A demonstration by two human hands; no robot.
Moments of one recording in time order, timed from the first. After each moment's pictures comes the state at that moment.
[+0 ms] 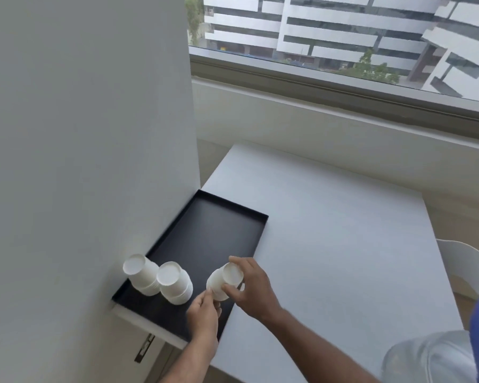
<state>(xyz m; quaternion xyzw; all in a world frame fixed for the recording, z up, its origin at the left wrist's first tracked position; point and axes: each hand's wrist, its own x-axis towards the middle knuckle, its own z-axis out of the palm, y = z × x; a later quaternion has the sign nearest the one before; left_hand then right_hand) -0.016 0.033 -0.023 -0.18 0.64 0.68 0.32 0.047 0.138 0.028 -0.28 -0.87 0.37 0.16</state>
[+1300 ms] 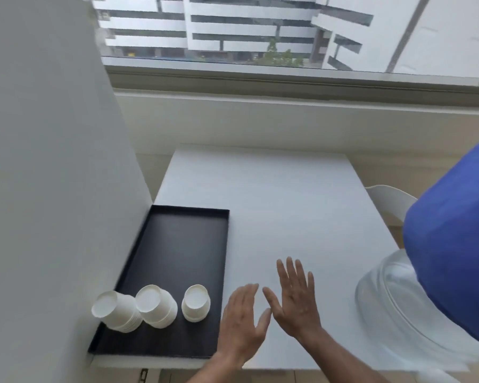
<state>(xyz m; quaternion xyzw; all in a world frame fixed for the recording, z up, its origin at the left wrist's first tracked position) 0.028 0.021 -0.022 0.57 0.73 0.31 0.21 0.161 0.112 -0.004 -0.52 -0.84 0.10 0.10</state>
